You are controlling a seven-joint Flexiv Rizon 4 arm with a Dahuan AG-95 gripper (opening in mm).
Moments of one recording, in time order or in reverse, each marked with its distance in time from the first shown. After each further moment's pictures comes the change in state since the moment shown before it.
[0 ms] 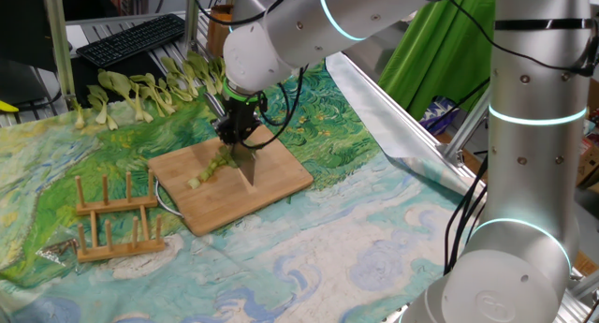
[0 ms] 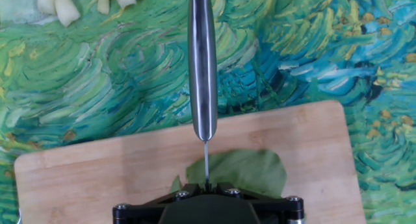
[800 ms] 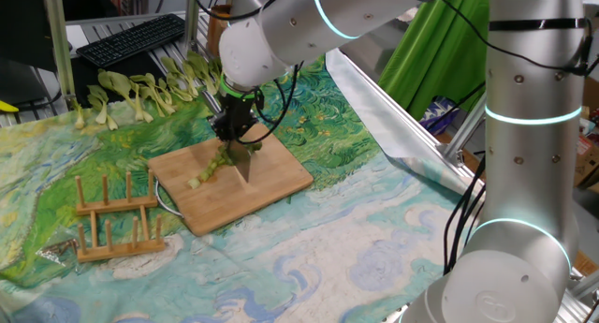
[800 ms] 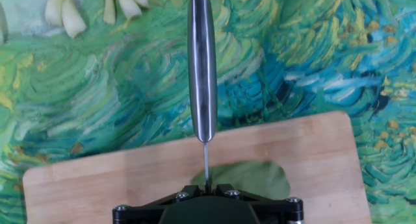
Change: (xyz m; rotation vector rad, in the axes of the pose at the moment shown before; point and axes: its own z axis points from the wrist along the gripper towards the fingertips) arm -0.011 0.002 -0.001 -0.011 -0.029 0.018
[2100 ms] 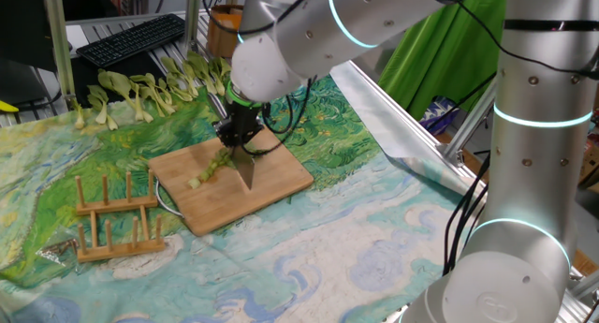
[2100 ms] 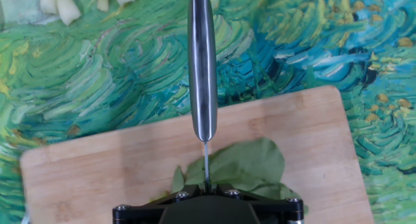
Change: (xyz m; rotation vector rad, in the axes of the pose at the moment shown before) arm 0.006 0.004 0.002 -0.006 -0.023 0.028
